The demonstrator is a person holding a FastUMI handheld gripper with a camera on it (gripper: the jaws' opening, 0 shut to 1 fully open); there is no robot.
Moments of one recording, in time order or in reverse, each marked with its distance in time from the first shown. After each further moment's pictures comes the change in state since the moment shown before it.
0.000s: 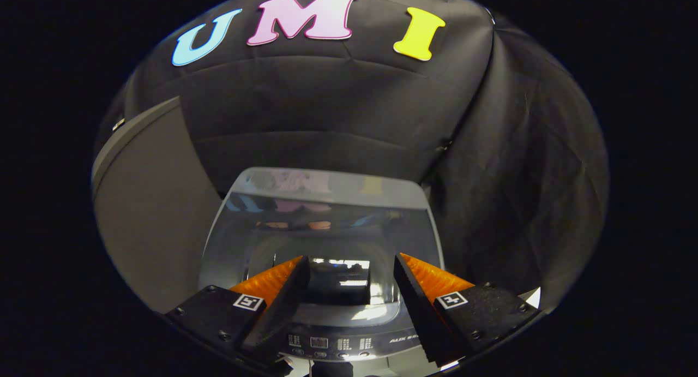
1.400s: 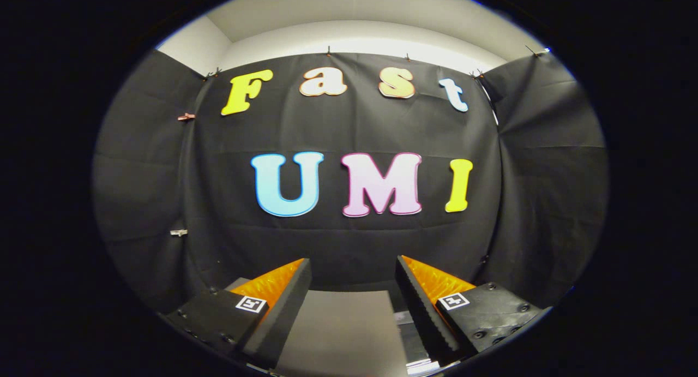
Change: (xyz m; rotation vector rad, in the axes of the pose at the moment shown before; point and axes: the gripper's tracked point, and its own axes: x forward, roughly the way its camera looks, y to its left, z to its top) arm -0.312 0.304 0.247 0.142 -0.799 0.181
